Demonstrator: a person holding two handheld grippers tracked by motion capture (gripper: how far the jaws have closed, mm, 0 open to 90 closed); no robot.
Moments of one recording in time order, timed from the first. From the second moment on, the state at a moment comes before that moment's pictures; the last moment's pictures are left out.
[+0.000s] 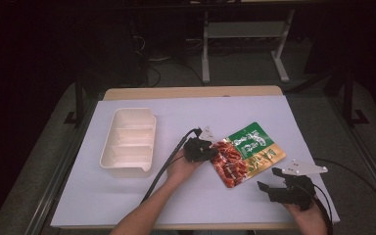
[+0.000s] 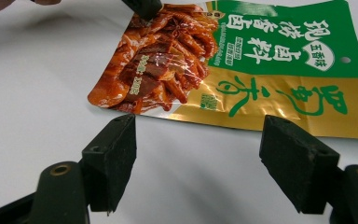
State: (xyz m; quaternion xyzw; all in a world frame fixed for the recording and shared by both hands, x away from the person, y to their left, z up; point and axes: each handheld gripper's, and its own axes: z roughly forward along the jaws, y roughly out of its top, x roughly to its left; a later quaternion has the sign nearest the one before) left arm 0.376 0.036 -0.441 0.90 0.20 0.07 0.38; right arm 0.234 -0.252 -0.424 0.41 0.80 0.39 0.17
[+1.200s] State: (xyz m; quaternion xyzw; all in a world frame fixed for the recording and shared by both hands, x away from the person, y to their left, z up) left arm 0.373 0.033 -0.446 0.91 0.21 0.08 0.36; right arm 0.303 -0.309 -0.433 0.54 0.74 0.37 0.13
